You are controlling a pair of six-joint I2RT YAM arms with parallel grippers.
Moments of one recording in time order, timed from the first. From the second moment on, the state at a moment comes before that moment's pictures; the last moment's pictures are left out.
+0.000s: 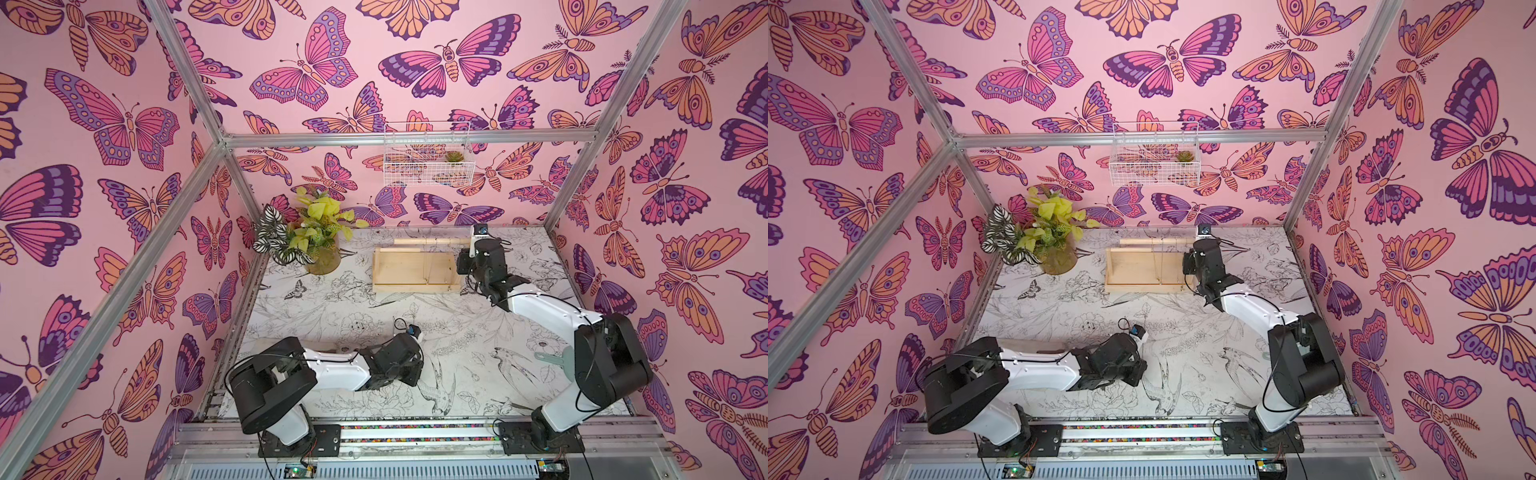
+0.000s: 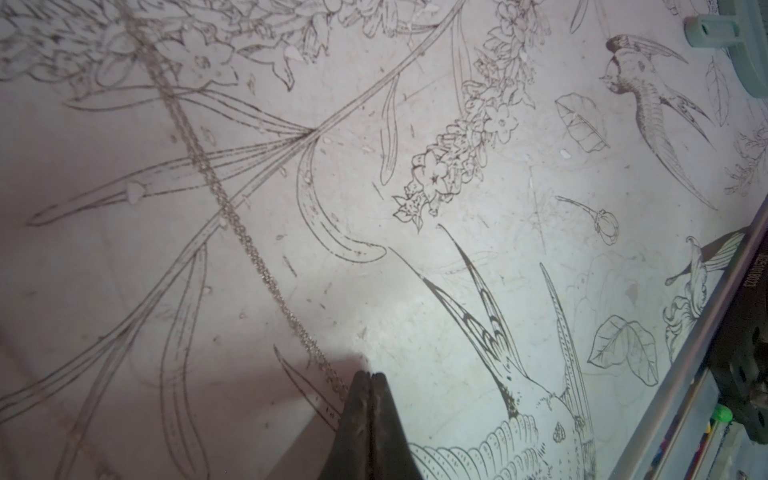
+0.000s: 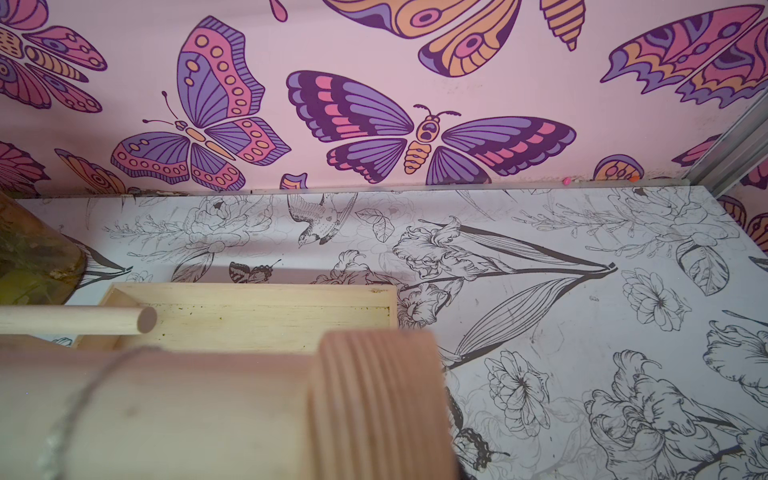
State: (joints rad) left arm -1.03 1.57 0.59 0.09 0.05 -0.57; right arm 0.40 1.62 1.06 0.12 0.25 0.23
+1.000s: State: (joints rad) left arm -0.75 1.66 0.84 0.55 -0.04 -0.21; right arm 0.40 1.63 1.06 0.15 0.25 0.24
